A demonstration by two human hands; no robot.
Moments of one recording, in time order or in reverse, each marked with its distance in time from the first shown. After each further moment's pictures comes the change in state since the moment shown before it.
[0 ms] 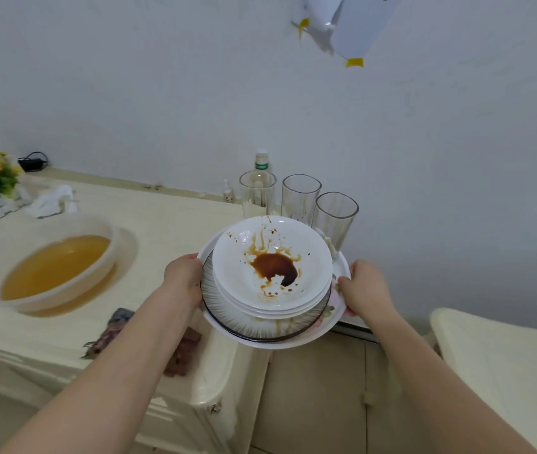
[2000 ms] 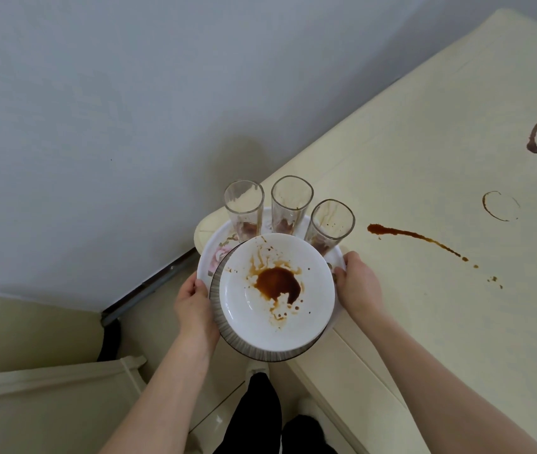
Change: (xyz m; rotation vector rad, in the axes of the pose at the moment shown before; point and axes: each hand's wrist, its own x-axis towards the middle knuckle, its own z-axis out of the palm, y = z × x) left_hand -0.087 -0.339 0.373 0.515 -0.559 -0.207; right_hand -0.062 0.414 -0.132 -0.072 0.395 0.895
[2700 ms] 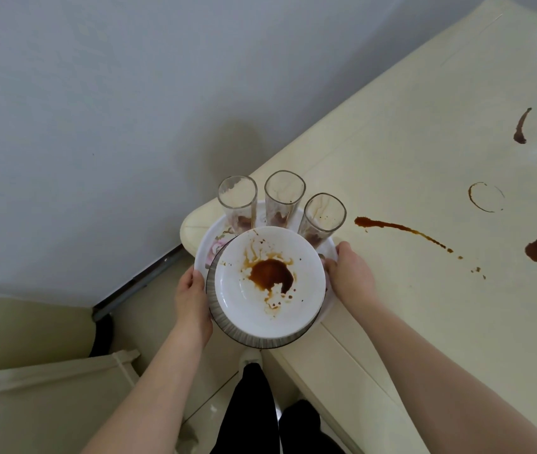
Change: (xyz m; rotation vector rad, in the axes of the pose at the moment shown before) left_hand 0.002 -0.007 0.012 0.123 -0.079 -0.055; right_hand 0.011 0.006 -0.012 -0.020 -0.072 0.076
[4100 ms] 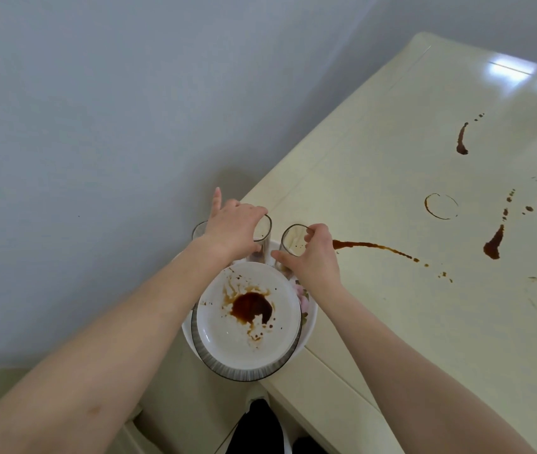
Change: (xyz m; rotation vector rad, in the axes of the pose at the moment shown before) left_hand -0.025 0.130 0.149 1.885 -0.374 1.277; right_hand -0.008 -0.059 -0.056 0.469 0.183 -0.069
